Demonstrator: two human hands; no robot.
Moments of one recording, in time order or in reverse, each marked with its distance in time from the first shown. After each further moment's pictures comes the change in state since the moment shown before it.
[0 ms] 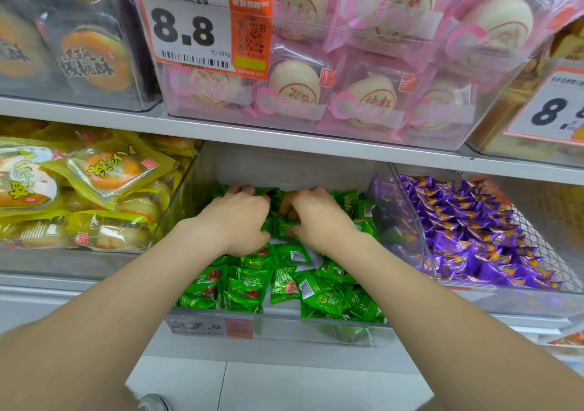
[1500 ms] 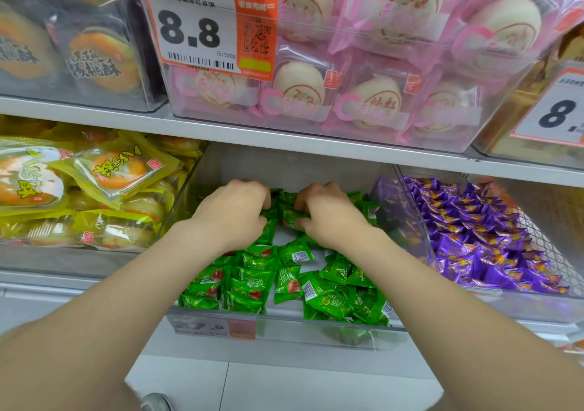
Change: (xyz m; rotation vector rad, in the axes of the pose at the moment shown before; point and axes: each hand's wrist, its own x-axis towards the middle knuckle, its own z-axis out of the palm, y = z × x) left_hand -0.005 -0.009 -0.001 -0.222 0.240 -0.060; right_hand -0.004 0.001 -0.015 -0.057 -0.005 0.082
